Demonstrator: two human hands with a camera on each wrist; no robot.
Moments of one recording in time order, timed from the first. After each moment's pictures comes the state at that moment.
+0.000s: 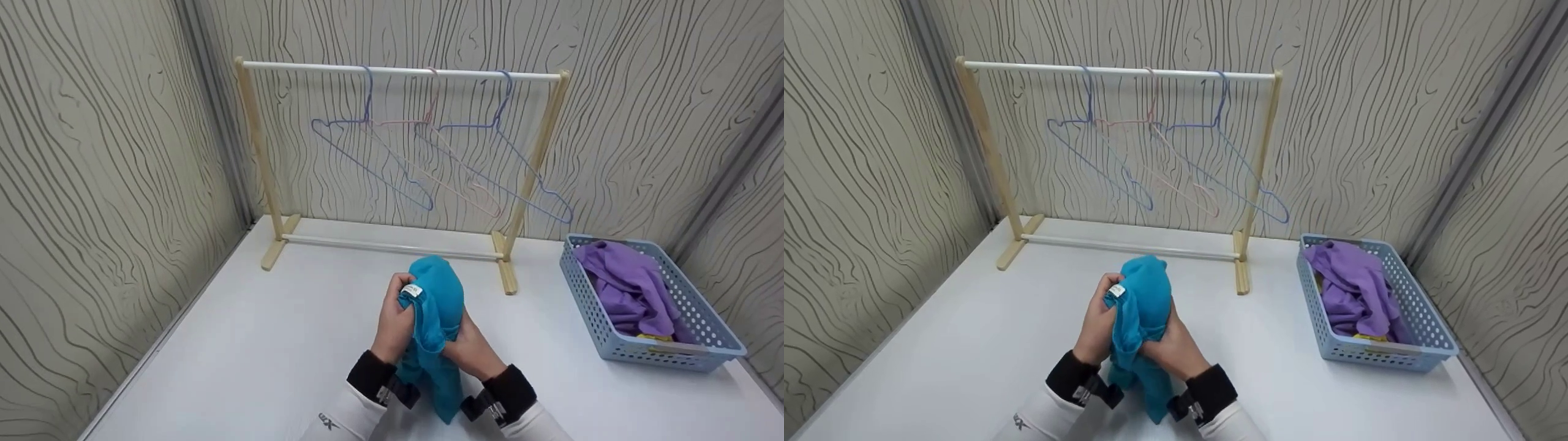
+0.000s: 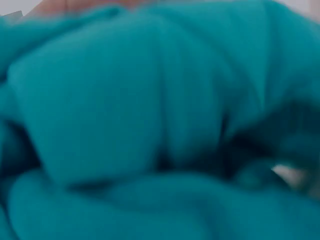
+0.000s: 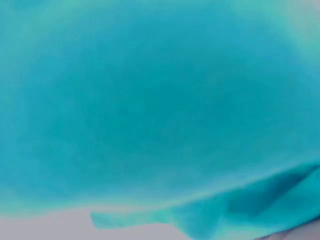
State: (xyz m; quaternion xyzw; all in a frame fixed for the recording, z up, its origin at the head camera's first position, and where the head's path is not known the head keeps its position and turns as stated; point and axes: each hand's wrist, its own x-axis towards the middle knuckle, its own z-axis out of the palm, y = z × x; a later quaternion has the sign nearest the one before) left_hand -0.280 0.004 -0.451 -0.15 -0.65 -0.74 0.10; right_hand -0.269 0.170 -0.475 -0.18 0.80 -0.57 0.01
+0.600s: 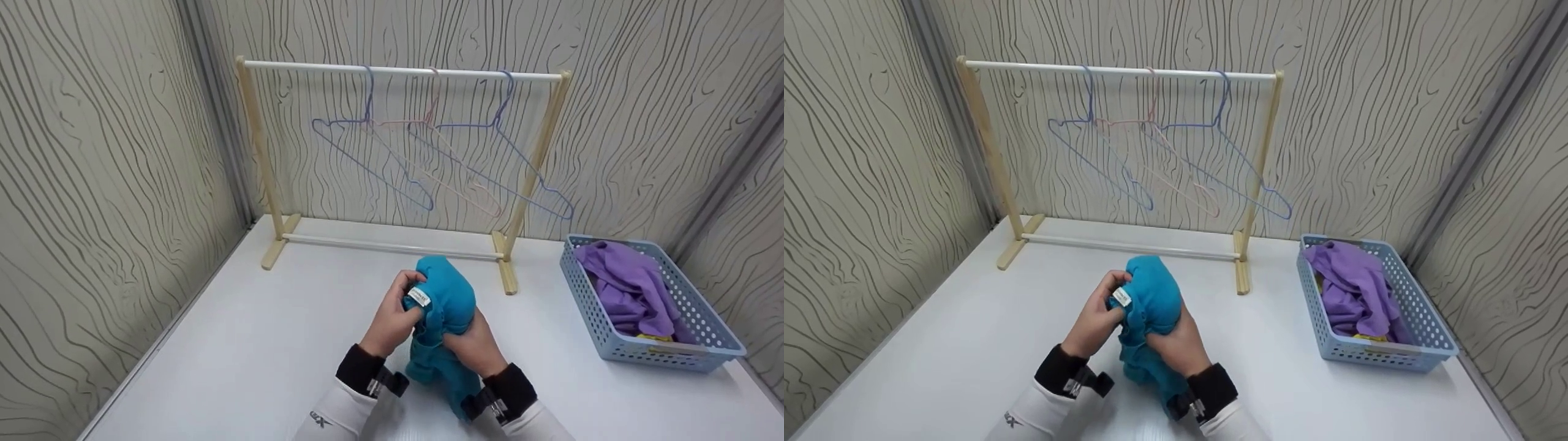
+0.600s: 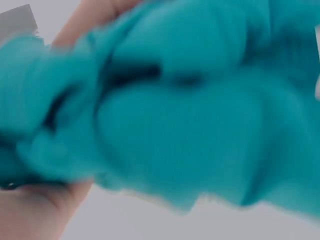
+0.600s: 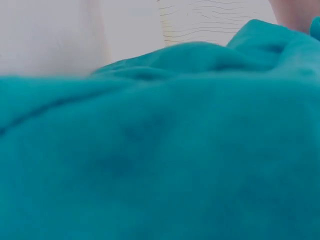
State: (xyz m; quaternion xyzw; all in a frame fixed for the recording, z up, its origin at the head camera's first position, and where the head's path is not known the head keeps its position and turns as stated) left_hand -0.280 -0.012 -0.443 -0.25 -0.67 -0.70 0.04; right_hand -0.271 0.171 -0.476 -0.13 0.79 -0.59 -0.05
